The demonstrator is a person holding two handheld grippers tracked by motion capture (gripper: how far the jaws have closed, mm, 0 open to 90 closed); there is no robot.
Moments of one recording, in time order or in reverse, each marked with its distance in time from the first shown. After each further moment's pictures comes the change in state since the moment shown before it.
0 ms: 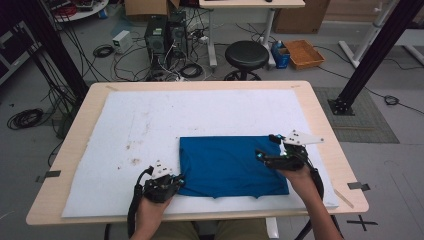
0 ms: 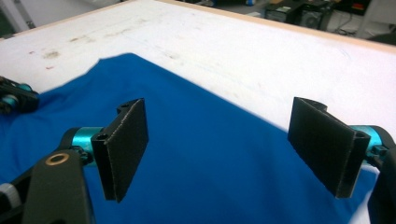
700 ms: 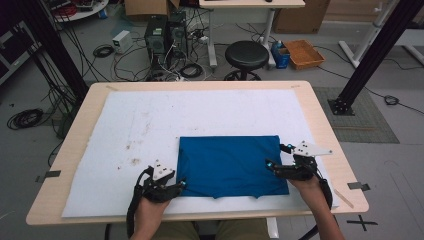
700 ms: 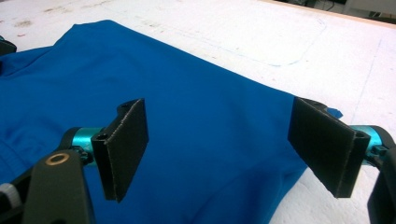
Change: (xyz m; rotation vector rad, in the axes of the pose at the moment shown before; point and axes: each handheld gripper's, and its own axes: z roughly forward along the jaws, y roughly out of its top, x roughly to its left) left arm -0.003 0.000 -0.001 0.006 0.105 0.052; right arm -0.011 -0.042 -0.023 0.037 -0.068 0.004
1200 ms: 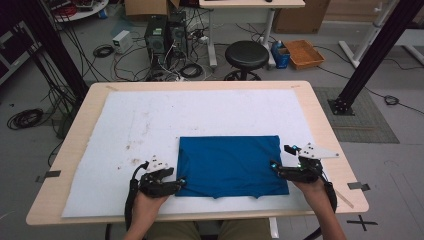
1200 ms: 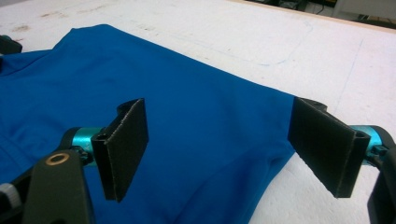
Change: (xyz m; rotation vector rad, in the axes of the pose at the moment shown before) left arm 0.020 0.005 0.003 0.005 -0.114 -0.069; right arm -0.002 -0.004 -0.013 -0.014 -0.024 0.016
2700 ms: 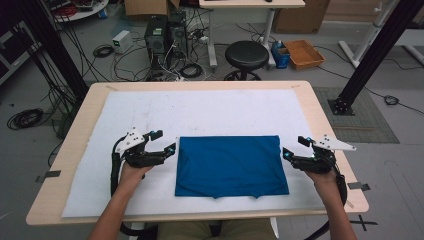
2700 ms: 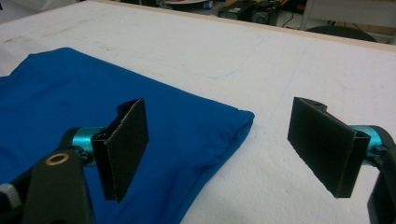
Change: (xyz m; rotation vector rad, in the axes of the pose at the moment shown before) left arm 0.079 0.046 0.001 -0.432 -0.175 0.152; right arm -0.039 0.006 -0.014 -0.052 -0.074 0.055
